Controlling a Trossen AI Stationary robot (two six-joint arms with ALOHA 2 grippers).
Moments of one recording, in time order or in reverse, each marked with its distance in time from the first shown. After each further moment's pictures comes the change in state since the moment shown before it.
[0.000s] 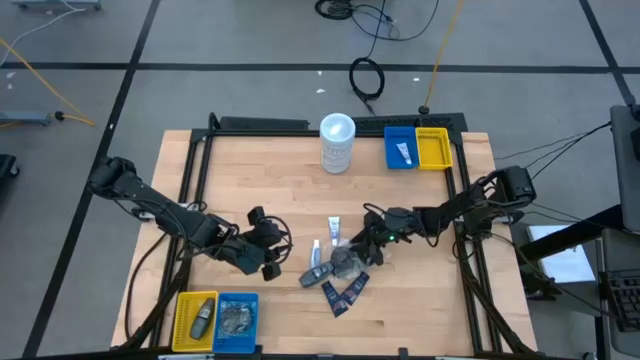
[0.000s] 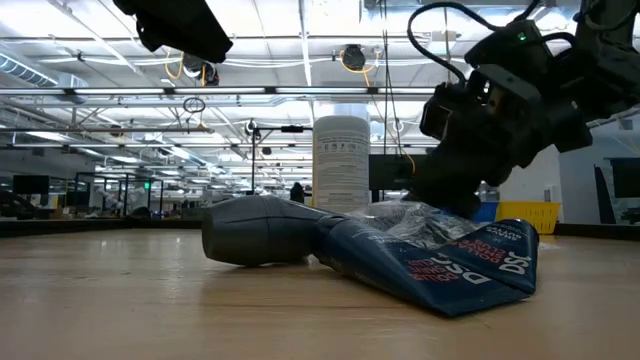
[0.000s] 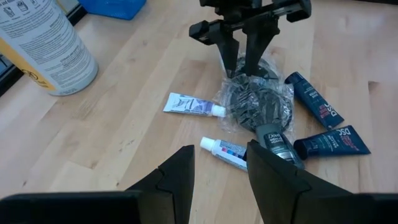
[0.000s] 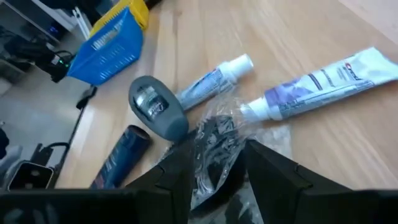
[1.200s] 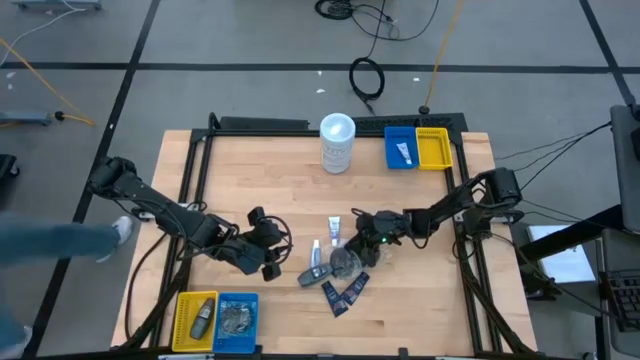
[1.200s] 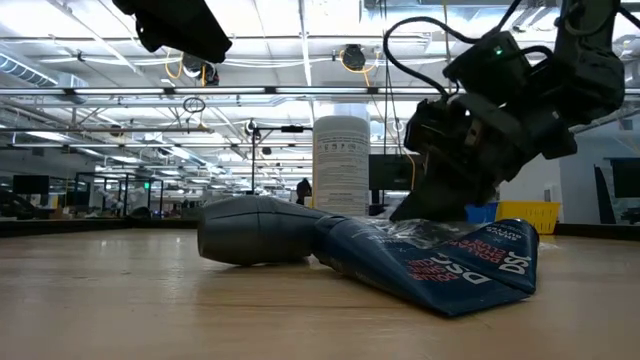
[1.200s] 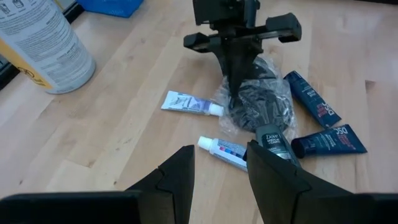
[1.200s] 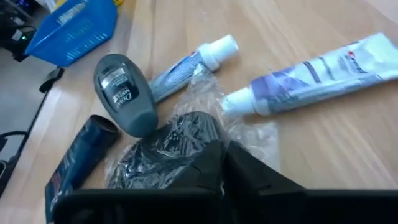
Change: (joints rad) left arm -0.001 0.000 0.000 0.000 0.010 -0.005; right arm 0.001 0.107 0.086 -0.064 0.024 -0.065
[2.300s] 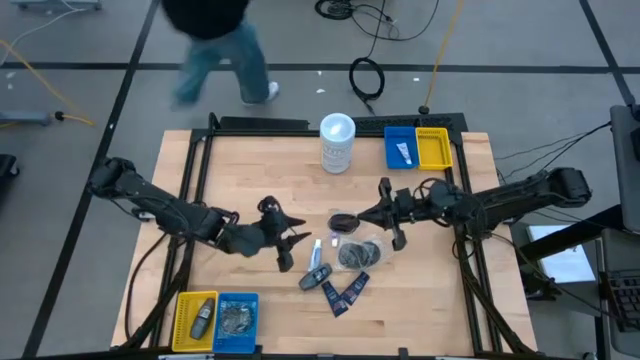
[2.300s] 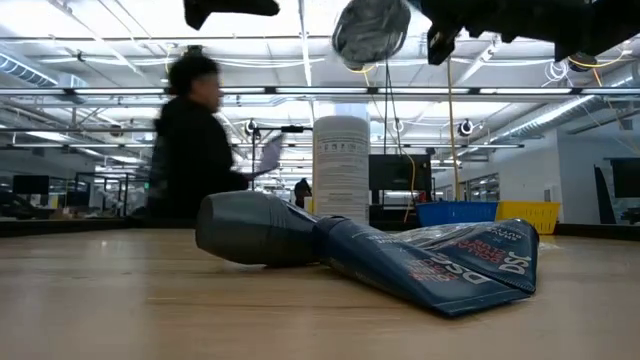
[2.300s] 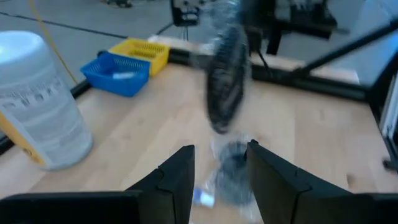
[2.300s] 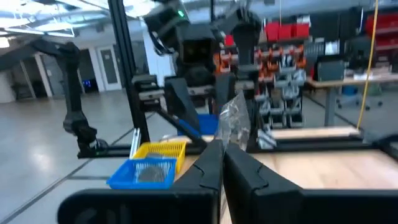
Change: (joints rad) left arm 0.083 0.000 0.000 0.382 -0.051 0.197; right arm -0.022 -0.655 0.004 -0.015 0.033 -0.386
